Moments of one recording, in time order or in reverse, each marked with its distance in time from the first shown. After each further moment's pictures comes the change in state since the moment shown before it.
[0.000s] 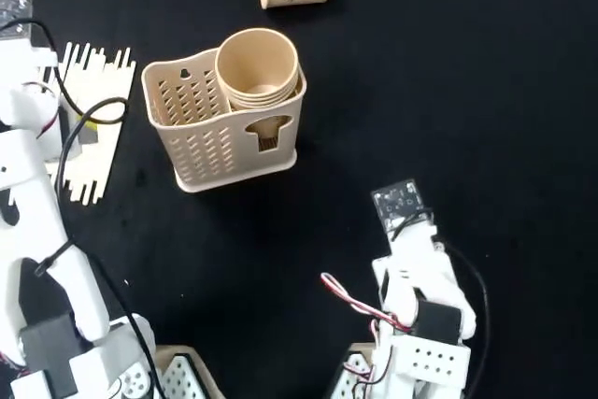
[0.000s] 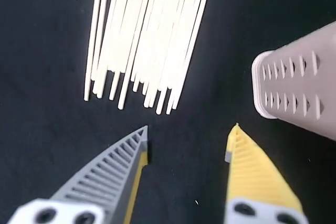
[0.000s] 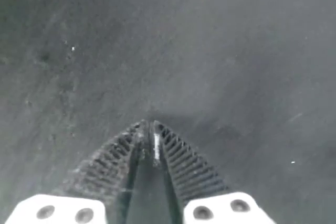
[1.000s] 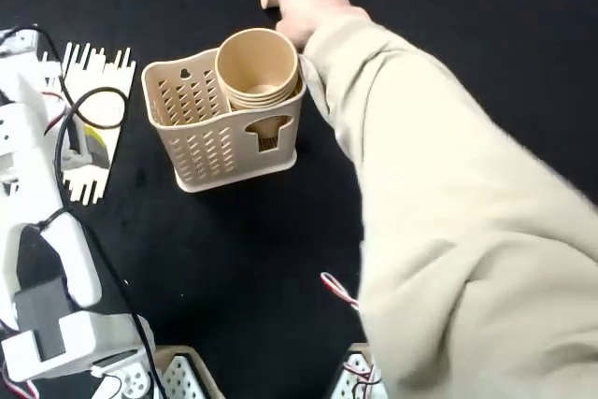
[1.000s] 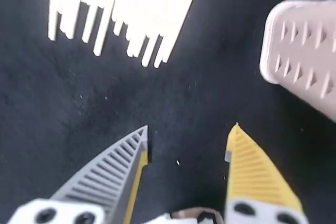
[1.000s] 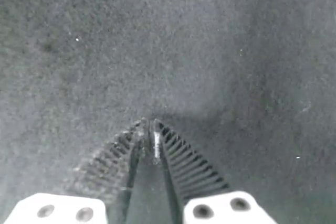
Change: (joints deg) left arm -0.7 10.5 0.1 6.5 6.8; right arm -0.3 0.0 0.0 0.6 0.0
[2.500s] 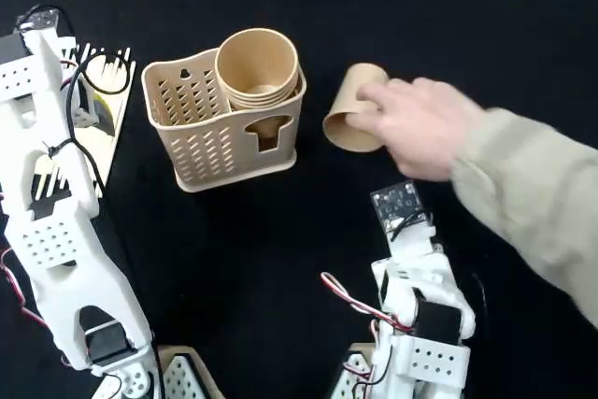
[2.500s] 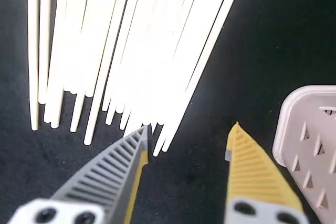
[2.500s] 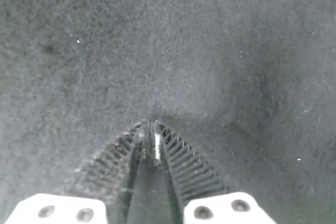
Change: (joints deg) left arm 1.3 43.3 -39.9 -0.2 0.4; right arm 0.1 0.0 0.0 0.0 0.1
